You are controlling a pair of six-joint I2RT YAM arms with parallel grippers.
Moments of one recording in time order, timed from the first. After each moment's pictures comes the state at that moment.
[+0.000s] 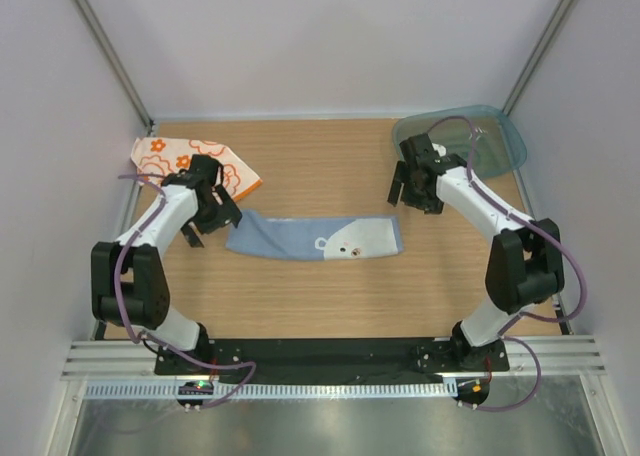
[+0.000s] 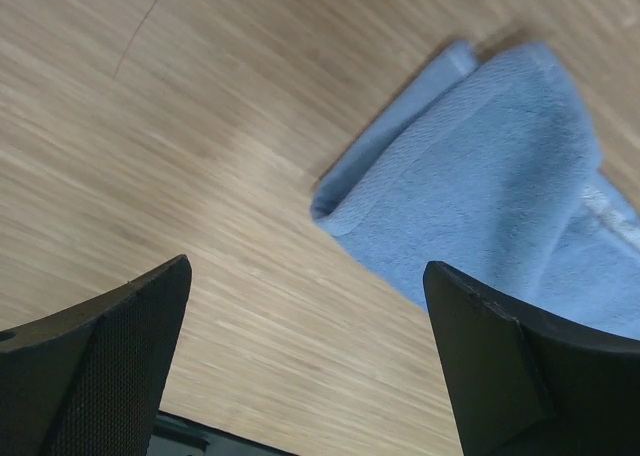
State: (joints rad) left arm -0.11 1.55 1.13 -0.86 -0.17 -0.71; right arm 0.32 1.66 1.30 -0.77 0.24 0.55
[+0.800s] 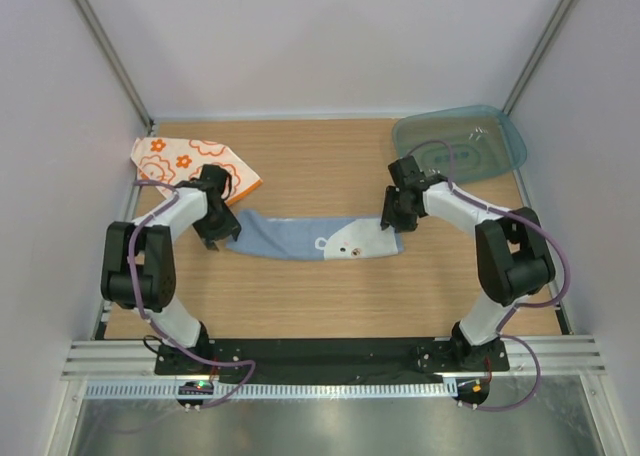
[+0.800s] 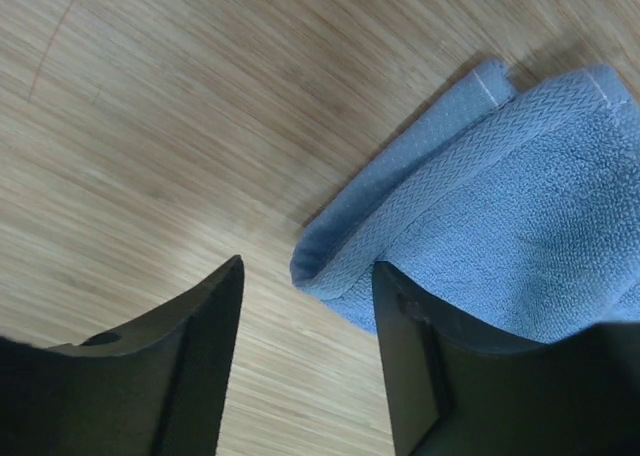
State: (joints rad) left arm -0.12 1.65 1.04 -0.74 -0.16 -0.74; right arm 0.36 1.69 1.10 -0.57 0.04 0.53
